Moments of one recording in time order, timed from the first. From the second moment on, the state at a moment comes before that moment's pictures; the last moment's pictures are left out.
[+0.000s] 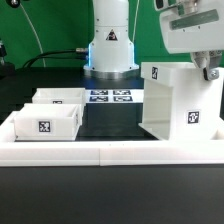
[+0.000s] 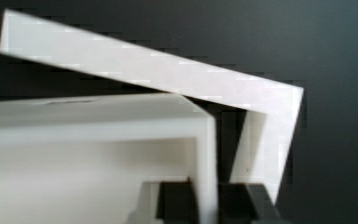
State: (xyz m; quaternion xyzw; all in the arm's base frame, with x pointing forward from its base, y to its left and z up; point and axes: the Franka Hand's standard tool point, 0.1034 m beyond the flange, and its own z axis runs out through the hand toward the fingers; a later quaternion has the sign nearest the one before) arm 0.589 0.118 0.107 -0.73 0.67 0.03 0.13
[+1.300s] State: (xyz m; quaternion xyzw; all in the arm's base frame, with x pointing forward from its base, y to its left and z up) arm 0.632 0.124 0.105 -0.72 0.68 0.03 0.14
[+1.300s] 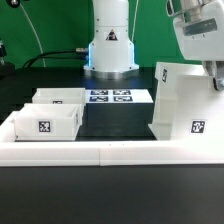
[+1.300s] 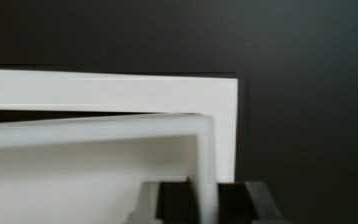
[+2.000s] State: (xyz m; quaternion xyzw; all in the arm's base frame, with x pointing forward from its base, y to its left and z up) arm 0.635 0.122 0.104 -0.73 0.66 0.03 0.15
